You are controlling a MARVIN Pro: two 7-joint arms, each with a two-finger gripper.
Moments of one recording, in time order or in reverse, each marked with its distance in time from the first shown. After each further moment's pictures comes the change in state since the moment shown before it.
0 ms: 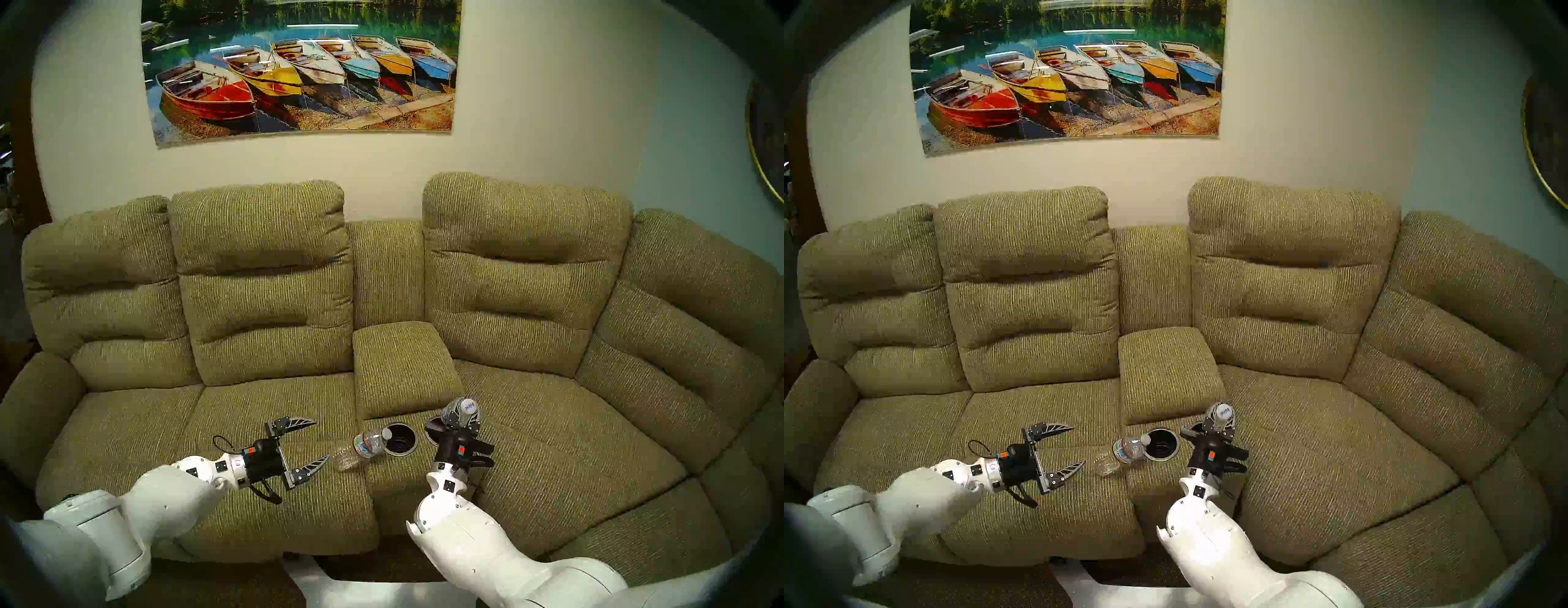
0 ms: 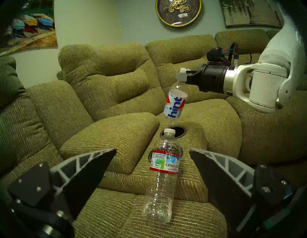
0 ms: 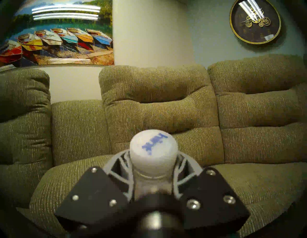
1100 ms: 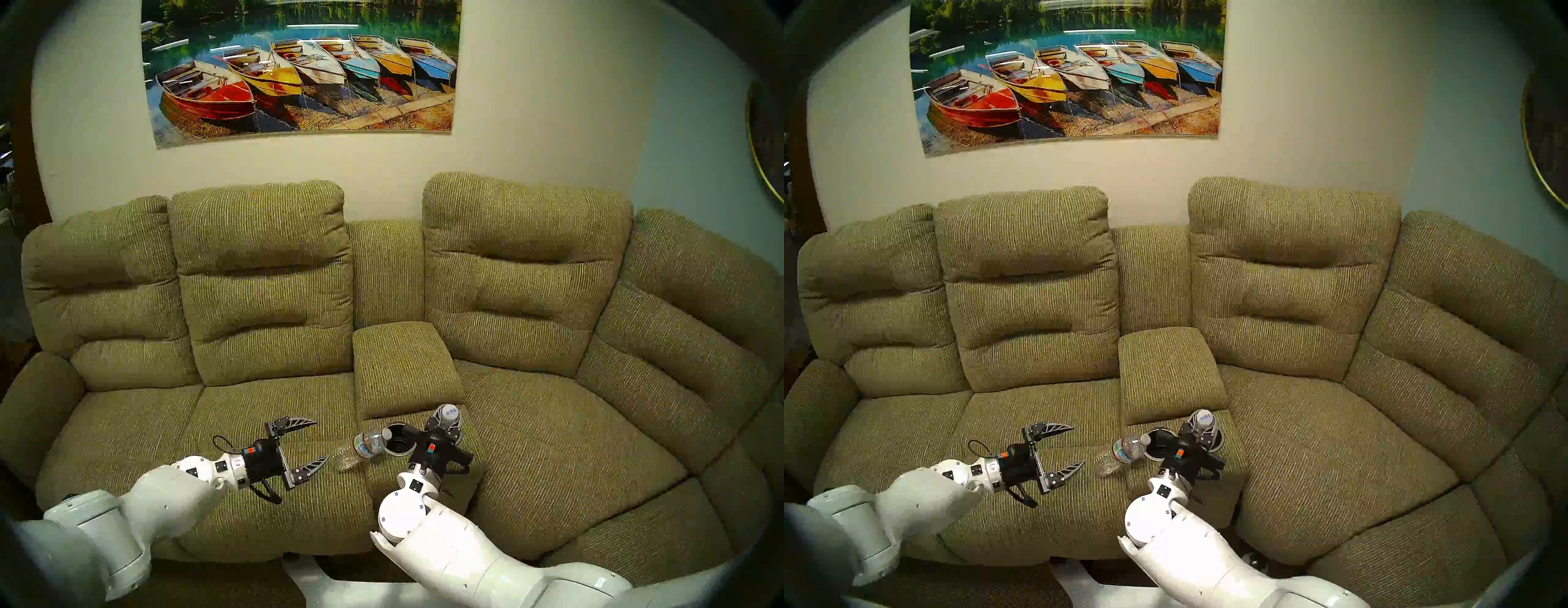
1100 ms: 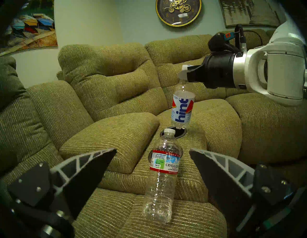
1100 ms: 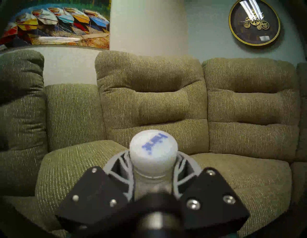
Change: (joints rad) left arm 0.000 0.000 0.000 0.000 0.000 0.000 0.000; right arm 0.009 0.040 -0.349 -0.194 0.156 0.302 -0.318
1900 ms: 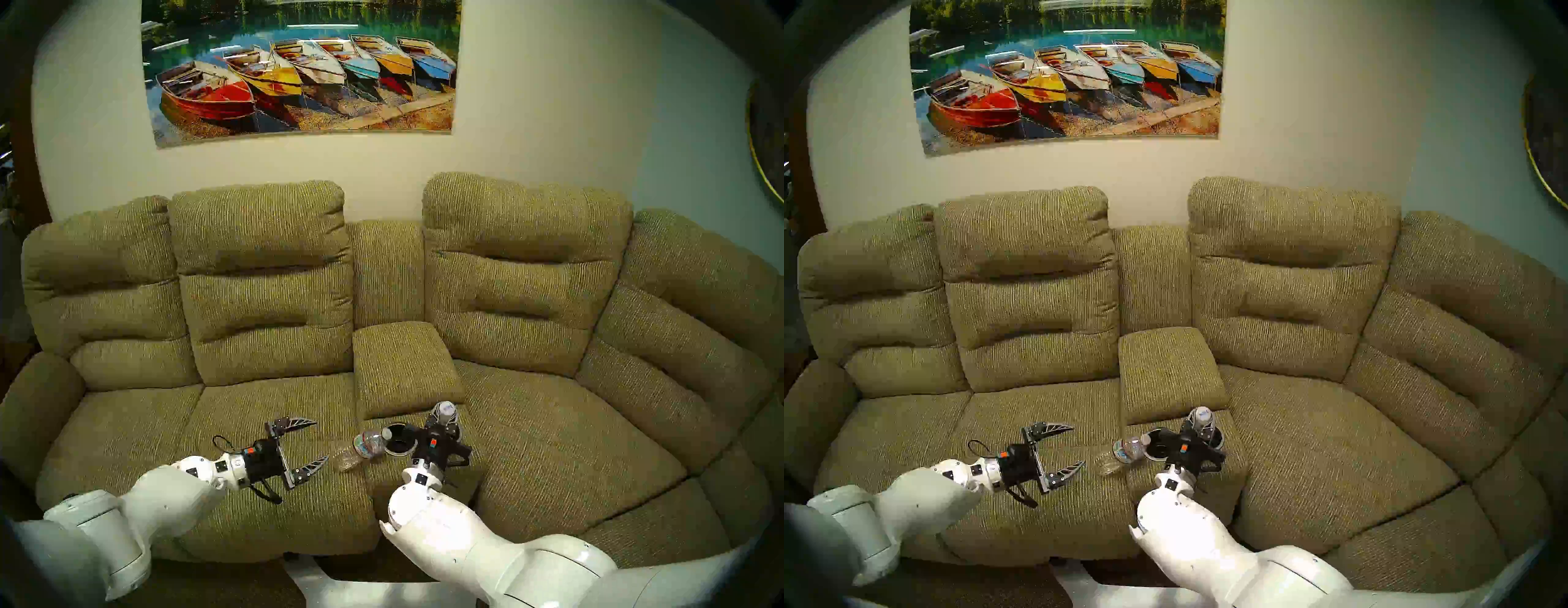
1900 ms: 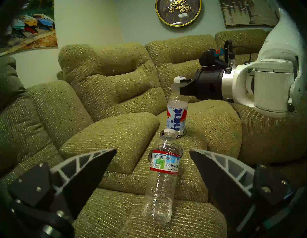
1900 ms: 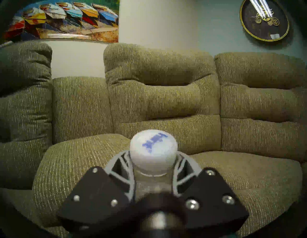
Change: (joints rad) left arm 0.000 0.000 0.000 0.000 0.000 0.000 0.000; right arm 0.131 -0.098 0.067 0.344 0.067 -0.189 0.189
